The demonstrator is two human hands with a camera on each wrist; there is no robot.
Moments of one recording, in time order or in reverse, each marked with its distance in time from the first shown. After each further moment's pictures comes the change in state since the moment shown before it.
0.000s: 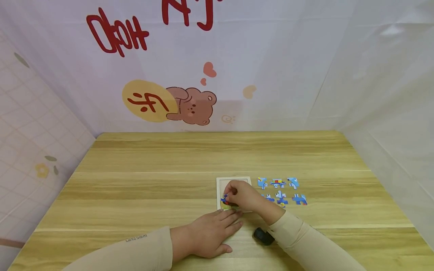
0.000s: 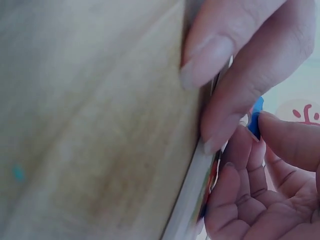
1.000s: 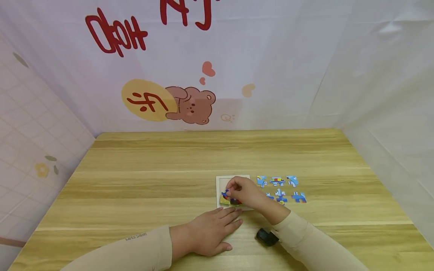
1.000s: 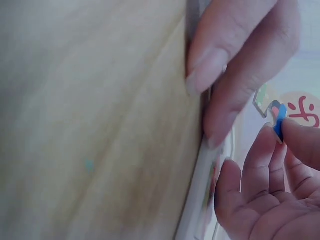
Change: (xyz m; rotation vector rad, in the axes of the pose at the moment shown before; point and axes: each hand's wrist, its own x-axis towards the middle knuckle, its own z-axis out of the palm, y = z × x) left_hand 0.000 0.000 -0.001 -0.024 -0.001 -0.004; right_hand -0.005 0.010 -0.004 0.156 0.057 0.008
